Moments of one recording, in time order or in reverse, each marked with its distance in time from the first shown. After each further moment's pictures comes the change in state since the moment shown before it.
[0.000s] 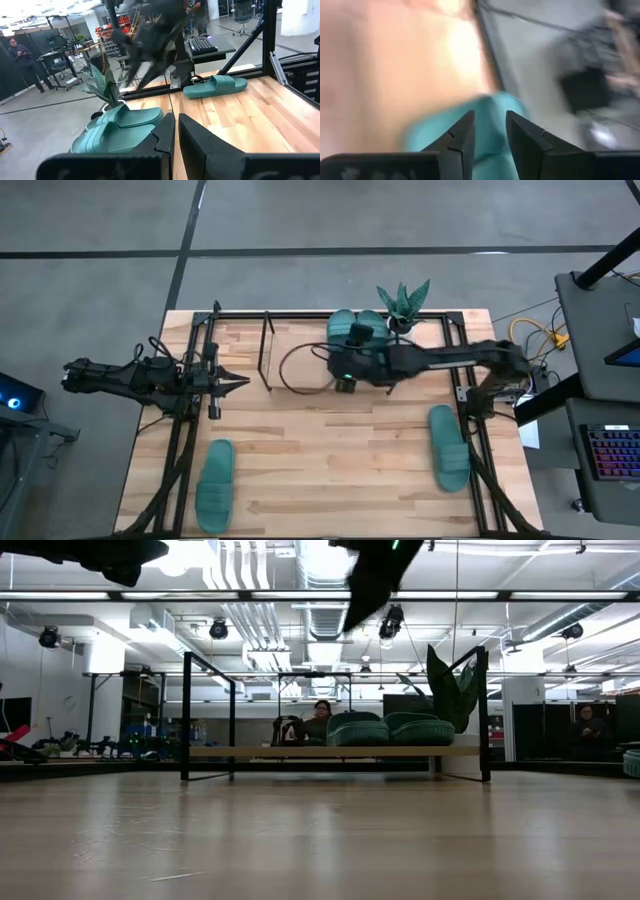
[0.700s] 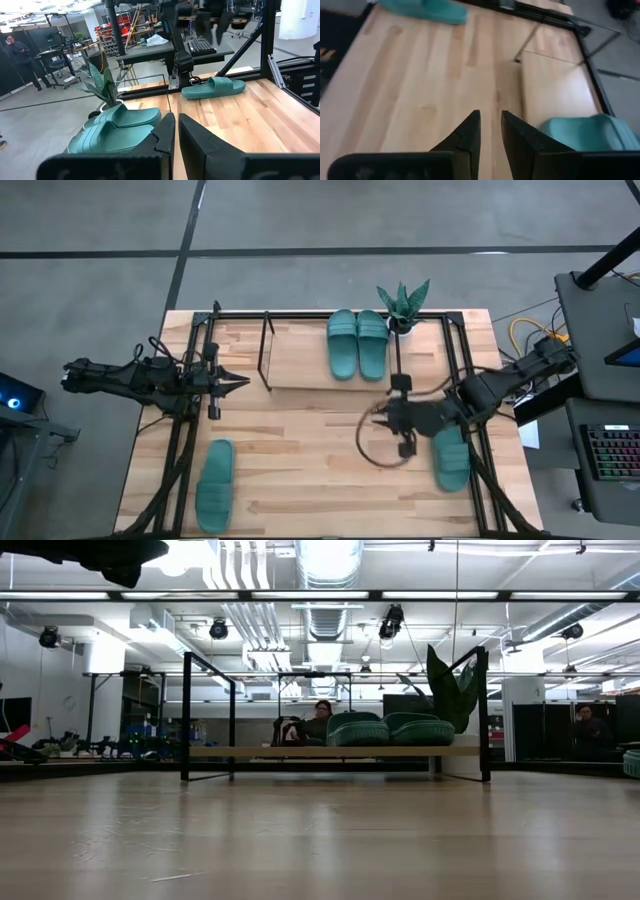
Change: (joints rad) left arm 0.001 0.000 0.000 0.002 0.003 -0.021; right arm 0.461 -0.431 -0.260 -0.010 -0.225 0.222
